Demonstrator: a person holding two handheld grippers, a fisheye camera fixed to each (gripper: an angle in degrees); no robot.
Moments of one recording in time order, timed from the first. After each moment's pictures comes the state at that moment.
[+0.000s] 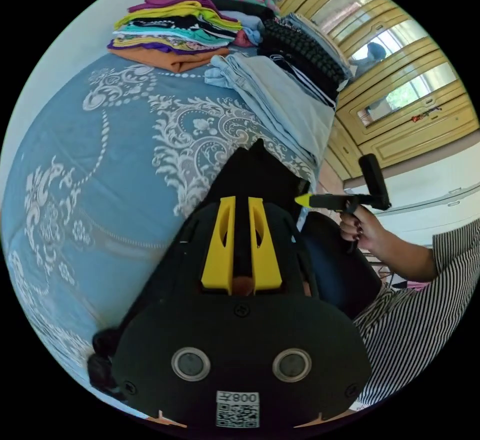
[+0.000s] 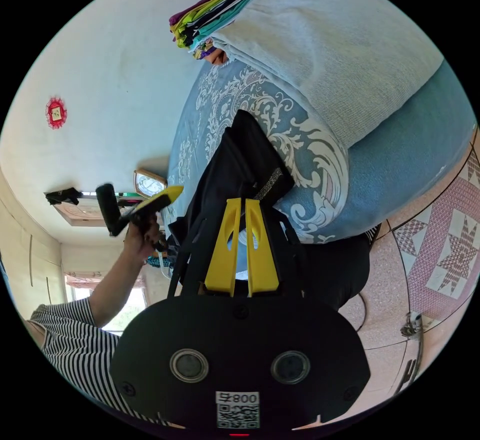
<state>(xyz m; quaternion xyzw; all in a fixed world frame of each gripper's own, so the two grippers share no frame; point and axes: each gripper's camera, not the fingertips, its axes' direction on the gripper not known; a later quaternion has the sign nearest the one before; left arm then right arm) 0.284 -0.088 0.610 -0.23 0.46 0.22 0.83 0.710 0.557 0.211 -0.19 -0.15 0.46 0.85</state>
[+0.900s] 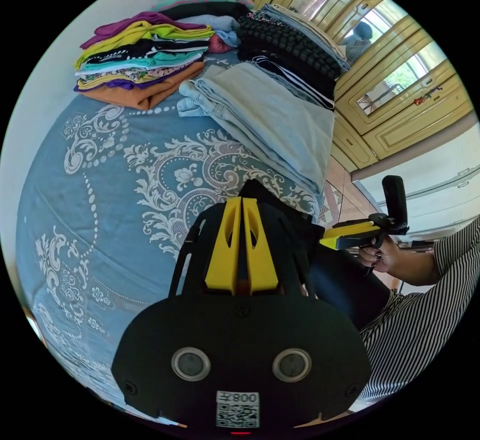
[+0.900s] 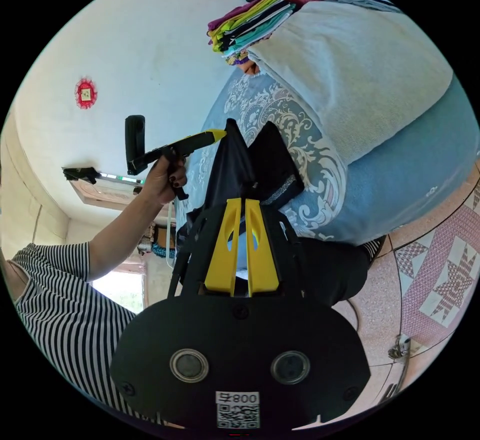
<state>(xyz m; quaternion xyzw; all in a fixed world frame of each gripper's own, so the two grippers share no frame) 0.418 -0.113 0.703 -0.20 0.47 0.26 0.82 0.742 0.643 0.162 -0.14 -0.19 0.42 0.88</state>
